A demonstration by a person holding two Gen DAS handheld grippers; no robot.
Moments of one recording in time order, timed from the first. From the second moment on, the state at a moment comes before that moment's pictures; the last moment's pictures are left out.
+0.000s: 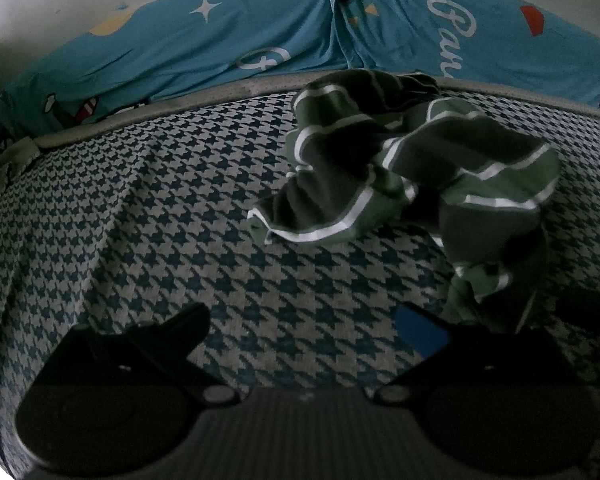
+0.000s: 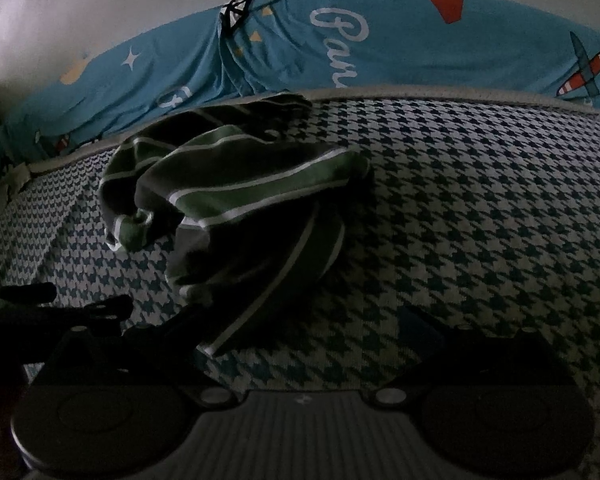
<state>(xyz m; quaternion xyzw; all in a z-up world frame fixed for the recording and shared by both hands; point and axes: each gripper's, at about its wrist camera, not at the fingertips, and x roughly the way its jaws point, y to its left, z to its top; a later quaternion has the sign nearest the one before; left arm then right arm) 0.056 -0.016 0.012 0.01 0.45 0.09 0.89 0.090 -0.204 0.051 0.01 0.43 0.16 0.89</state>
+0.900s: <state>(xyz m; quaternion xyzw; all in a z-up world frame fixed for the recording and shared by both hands) 0.060 0.017 0.040 -0.04 0.38 0.09 0.92 0.109 -0.208 0.091 0.05 0.34 0.19 0.92</state>
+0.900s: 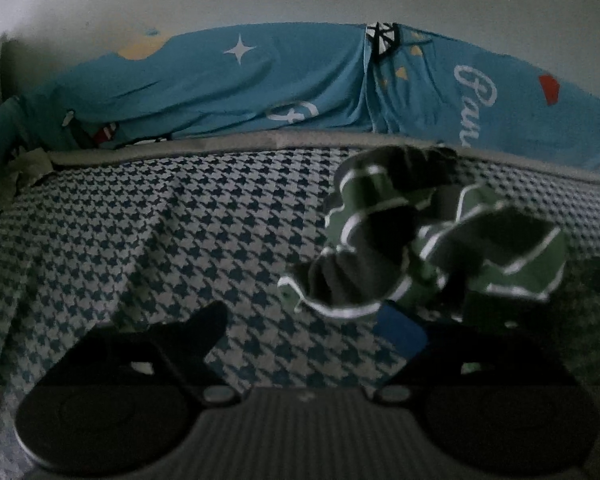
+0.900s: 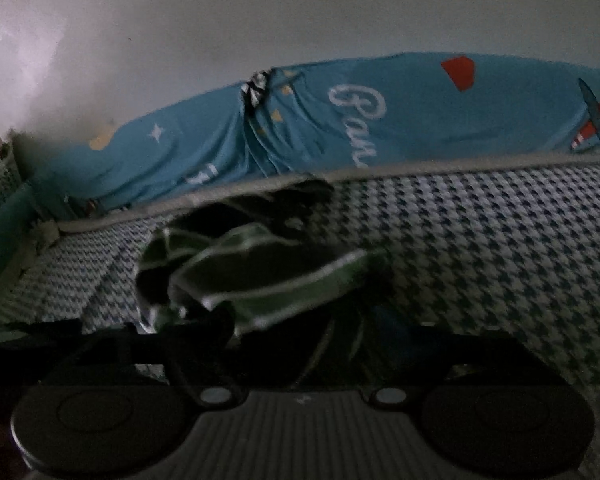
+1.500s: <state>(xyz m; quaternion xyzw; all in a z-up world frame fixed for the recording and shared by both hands) 0.110 0.045 0.043 -0.11 0.38 0.09 0.92 0.184 -0.175 0.072 0.10 0.35 0.22 0.90</state>
